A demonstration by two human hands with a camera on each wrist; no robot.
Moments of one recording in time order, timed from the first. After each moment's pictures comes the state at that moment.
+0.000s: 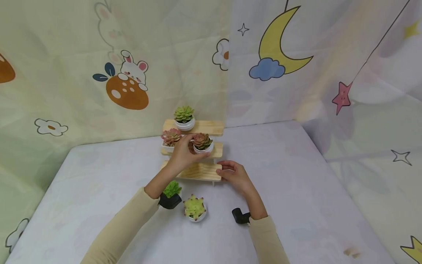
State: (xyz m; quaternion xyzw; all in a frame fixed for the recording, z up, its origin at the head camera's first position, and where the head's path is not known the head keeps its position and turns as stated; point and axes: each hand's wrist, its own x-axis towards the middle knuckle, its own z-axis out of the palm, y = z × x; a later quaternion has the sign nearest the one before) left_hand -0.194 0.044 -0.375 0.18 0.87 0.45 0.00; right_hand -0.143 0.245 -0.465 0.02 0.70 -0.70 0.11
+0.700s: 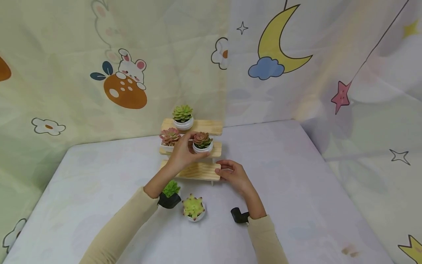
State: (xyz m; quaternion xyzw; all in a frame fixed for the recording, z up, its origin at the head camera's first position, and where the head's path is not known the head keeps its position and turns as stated) left_hand -0.195 0.045 -0.378 0.18 0.87 0.47 0.01; right_hand -0.143 0.245 -0.466 0.02 0.70 -0.70 0.12
